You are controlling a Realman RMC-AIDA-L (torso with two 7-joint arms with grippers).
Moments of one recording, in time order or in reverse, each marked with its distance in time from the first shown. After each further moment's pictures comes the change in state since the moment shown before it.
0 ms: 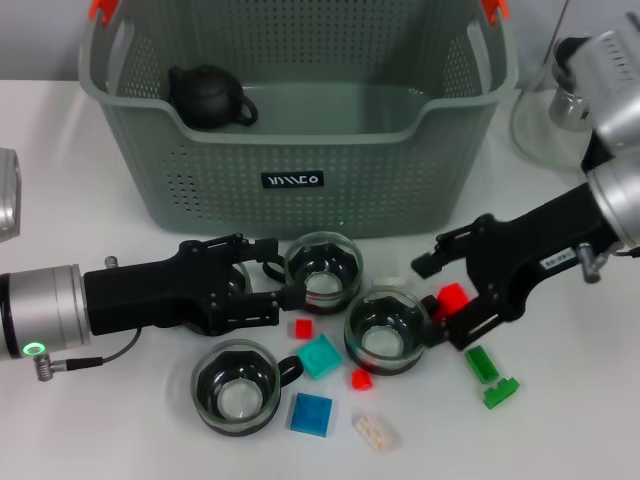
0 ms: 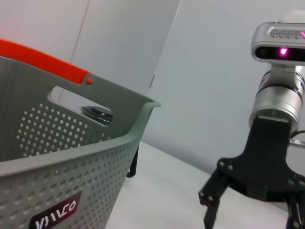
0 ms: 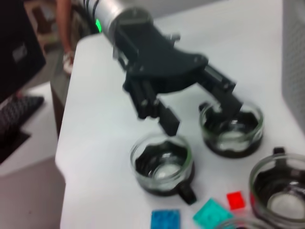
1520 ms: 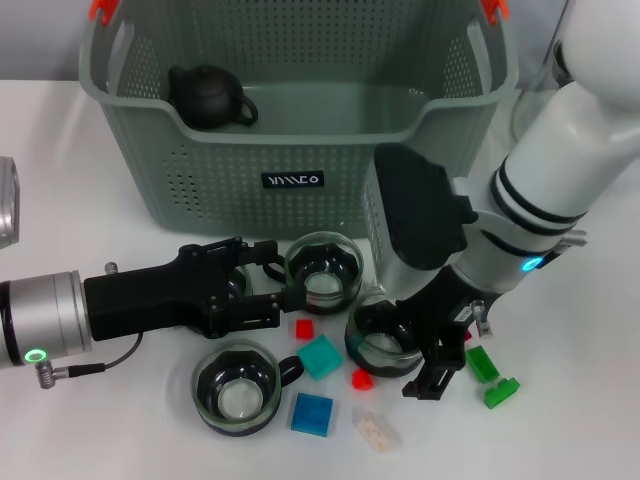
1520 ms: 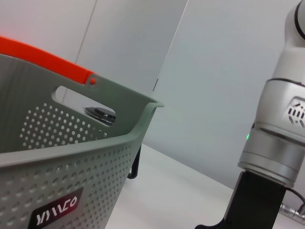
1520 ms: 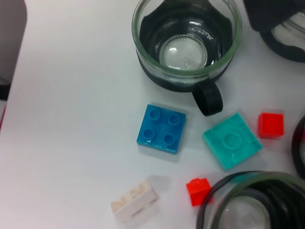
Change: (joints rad) left arm 0.014 -0.007 -0.003 -0.008 -0.010 -0.004 0.001; right arm 0.118 0.075 -0.689 -0.067 -0.119 0.284 0.277
